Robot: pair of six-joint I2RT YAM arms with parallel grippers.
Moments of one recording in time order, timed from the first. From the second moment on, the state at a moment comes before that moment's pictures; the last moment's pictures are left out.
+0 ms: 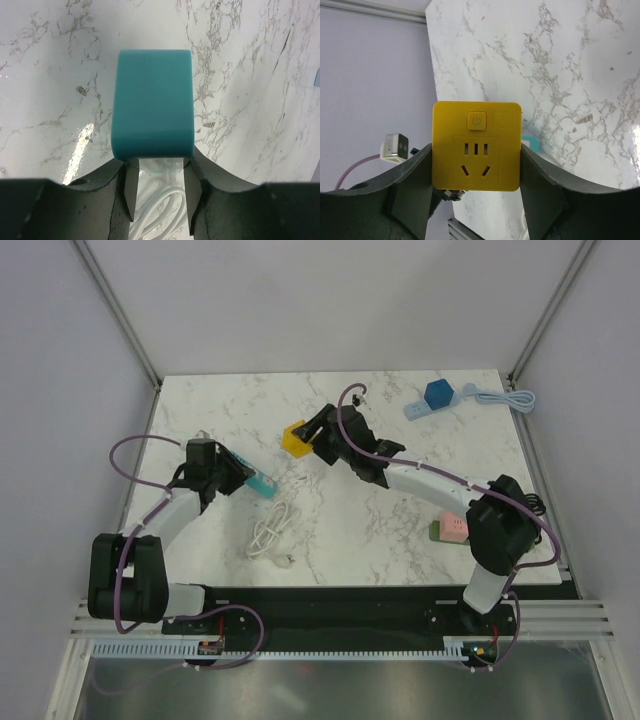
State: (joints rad) left arm -0.08 1.34 0.70 -0.10 0.12 -0.78; right arm 0.77 1.76 1.33 -0.05 0.17 1.24
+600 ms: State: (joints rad) left arm -0.03 1.40 0.76 -0.13 0.22 -0.69; right arm 0.68 1.75 1.38 -0.27 -0.05 0.86
